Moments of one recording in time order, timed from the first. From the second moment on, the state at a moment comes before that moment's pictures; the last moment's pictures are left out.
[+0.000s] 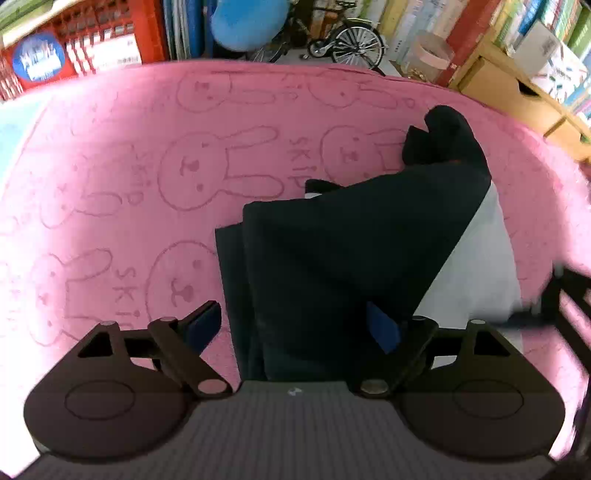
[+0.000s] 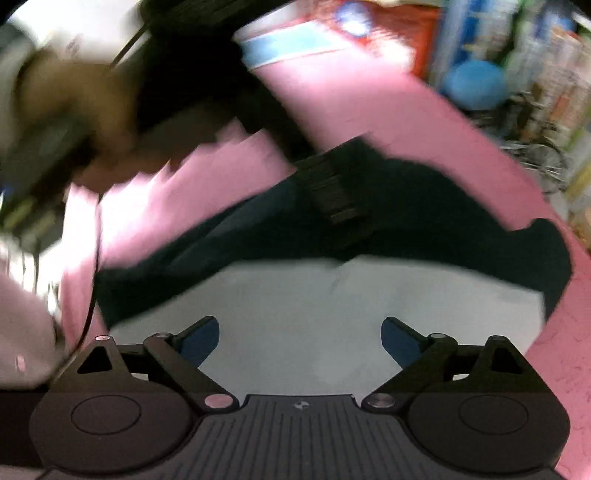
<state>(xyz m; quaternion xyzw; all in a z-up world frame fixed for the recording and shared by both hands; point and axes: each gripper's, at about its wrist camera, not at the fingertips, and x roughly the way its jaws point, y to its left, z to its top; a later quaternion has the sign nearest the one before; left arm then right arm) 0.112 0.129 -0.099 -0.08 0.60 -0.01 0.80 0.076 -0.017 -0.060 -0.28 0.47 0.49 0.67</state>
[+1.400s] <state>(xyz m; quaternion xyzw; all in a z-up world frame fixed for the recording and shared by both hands) -0.052 0.053 0.006 -0.07 0.56 0.09 0.82 -0.012 -0.151 -0.025 -0.15 0.45 0.36 0.81</state>
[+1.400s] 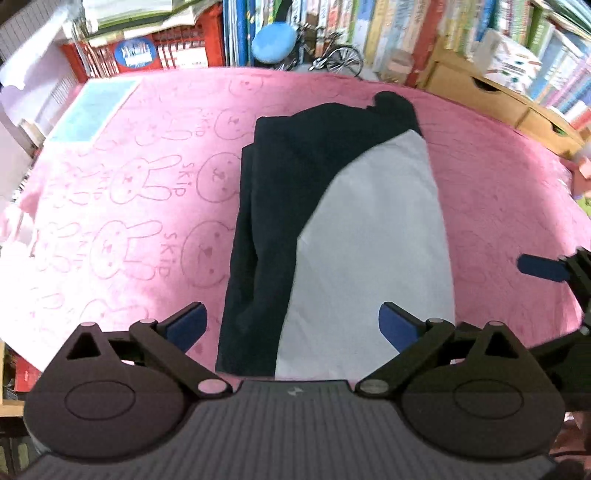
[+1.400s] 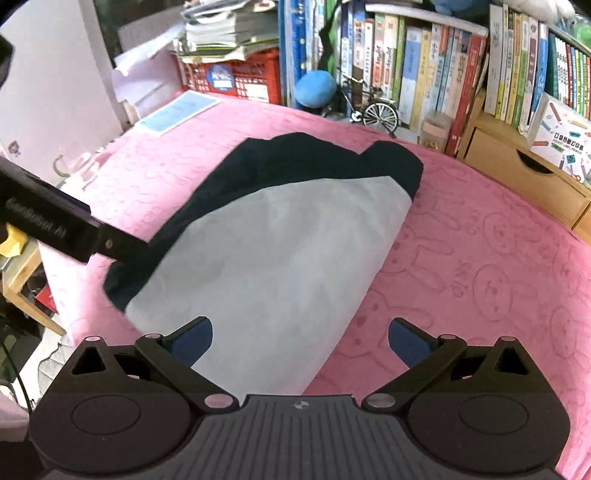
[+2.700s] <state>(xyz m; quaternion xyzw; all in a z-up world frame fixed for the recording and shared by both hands) -0.150 0.108 0.039 -0.05 0.47 -0.09 0.88 -0.187 -0.075 0.054 -0.15 0.36 0.22 0.89</state>
